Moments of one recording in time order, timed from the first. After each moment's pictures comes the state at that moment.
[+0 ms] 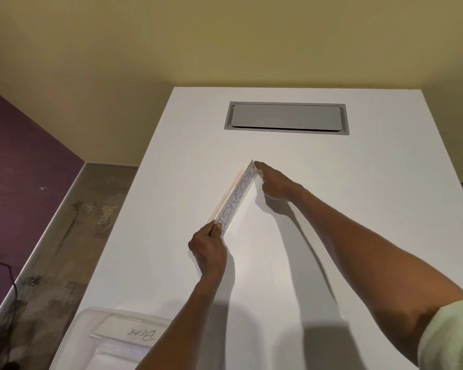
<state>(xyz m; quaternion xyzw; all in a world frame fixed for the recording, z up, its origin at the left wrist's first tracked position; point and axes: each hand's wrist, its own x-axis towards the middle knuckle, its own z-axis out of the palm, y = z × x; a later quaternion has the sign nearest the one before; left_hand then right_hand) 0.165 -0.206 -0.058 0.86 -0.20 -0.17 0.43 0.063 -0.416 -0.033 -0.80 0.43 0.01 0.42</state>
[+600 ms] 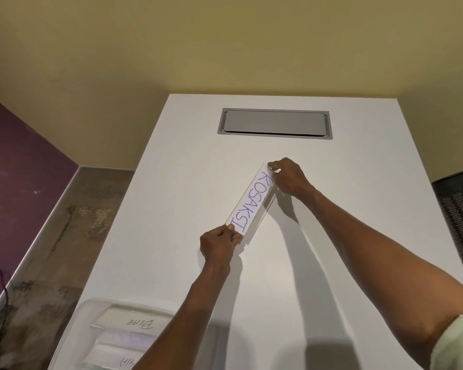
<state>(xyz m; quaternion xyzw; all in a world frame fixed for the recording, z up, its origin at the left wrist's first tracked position) 0.126 -0.206 -0.018 0.74 -0.04 -0.42 0.52 0.015 -0.416 0.000 -0.79 0.51 -0.14 0.31</state>
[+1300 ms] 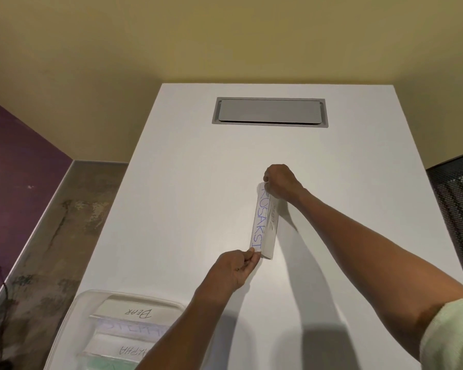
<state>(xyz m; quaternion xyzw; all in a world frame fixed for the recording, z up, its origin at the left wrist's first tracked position) 0.092 -0.181 -0.037 0.56 0.23 -0.67 0.43 0.019 -0.387 -0.012 -0.81 0.53 0.02 0.26</state>
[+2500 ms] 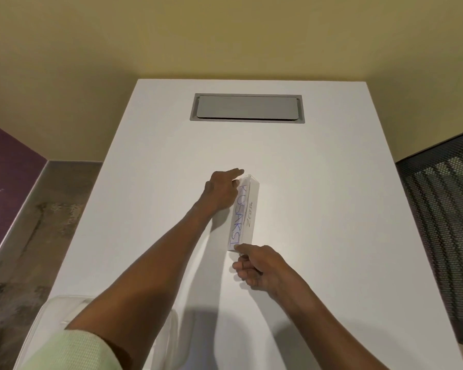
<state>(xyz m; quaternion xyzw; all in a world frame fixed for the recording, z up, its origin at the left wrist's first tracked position) 0.125 -0.305 0.002 0.73 -0.59 -0.28 0.19 -0.037 -0.211 0.000 -0.25 0.63 -0.02 0.74</state>
